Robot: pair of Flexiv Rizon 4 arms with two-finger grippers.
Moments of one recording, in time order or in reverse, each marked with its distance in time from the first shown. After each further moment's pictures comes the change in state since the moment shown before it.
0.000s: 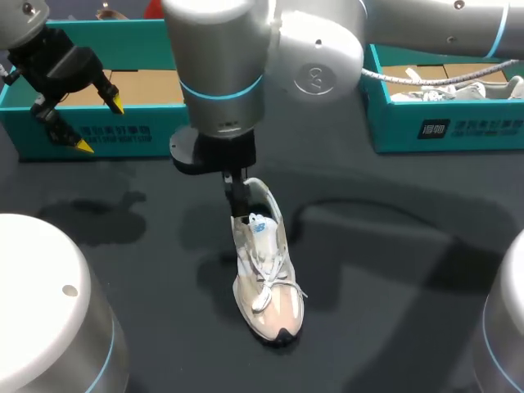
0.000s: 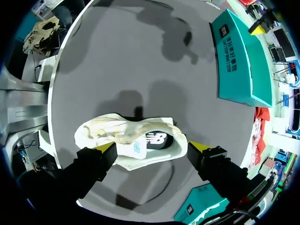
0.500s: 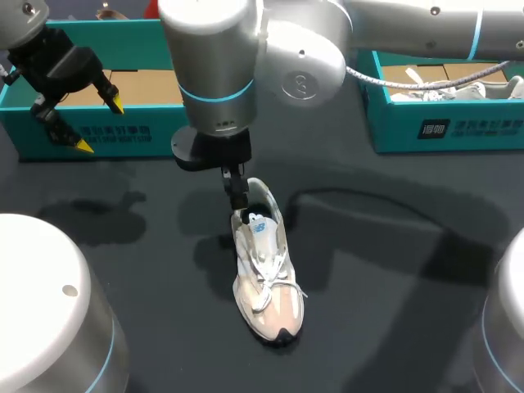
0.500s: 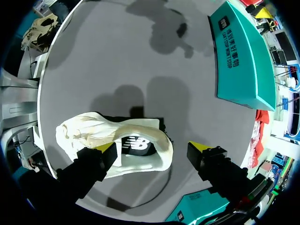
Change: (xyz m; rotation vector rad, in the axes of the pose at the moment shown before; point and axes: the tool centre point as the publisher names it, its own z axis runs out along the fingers) left arm 0.000 0.000 0.000 0.000 0.000 0.000; right arm -0.033 -0.002 0.039 0.024 -0.014 -0.036
